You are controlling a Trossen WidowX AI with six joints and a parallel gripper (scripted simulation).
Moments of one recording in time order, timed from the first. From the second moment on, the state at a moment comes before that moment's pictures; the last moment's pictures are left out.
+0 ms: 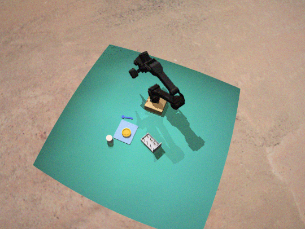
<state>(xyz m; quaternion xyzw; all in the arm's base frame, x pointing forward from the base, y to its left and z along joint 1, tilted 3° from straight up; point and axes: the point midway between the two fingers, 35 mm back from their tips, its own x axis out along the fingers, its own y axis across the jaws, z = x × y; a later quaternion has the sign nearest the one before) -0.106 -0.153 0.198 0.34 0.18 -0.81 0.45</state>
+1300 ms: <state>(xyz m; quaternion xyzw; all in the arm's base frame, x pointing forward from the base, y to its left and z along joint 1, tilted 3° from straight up) 0.080 -0.247 0.157 0.28 0.47 -0.44 0.72</state>
